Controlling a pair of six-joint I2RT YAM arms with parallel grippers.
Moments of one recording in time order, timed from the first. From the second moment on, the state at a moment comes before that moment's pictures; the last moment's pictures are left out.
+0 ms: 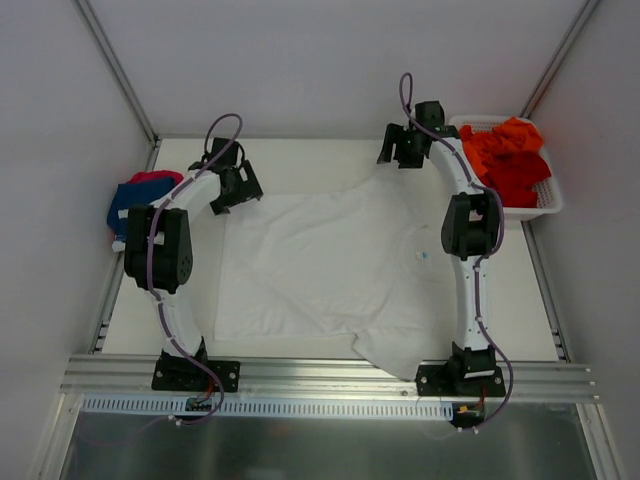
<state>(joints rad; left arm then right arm) -0.14 1.92 1.43 -0.53 -0.09 -0.54 0.15 2.48 2.35 -0.74 -0.27 0.23</state>
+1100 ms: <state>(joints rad) -0.04 2.21 1.74 -0.61 -0.11 -0.50 0.14 2.56 2.31 -0.73 -0.42 0.21</state>
